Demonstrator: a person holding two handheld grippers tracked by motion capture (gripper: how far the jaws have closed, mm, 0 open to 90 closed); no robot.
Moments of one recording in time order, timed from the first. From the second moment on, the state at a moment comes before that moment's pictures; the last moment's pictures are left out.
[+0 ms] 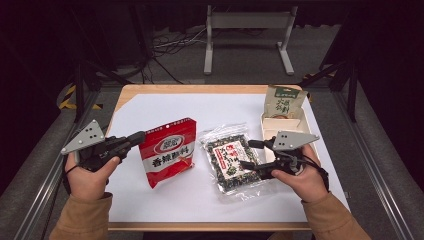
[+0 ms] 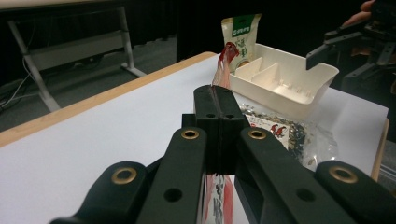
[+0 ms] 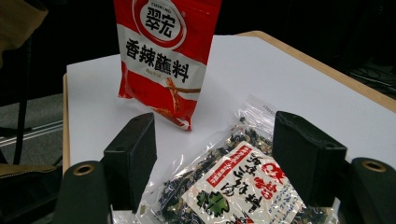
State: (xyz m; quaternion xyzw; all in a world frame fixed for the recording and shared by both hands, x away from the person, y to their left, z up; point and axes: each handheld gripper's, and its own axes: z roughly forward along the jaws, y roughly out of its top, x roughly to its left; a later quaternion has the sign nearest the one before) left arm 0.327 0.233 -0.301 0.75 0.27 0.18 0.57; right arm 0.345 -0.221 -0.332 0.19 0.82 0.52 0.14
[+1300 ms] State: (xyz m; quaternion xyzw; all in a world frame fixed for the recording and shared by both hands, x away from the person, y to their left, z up) left arm 0.290 0.191 -0.276 0.78 0.16 0.17 0.58; right arm 0.386 -0.110 -0.324 0.07 0.87 0.49 0.07
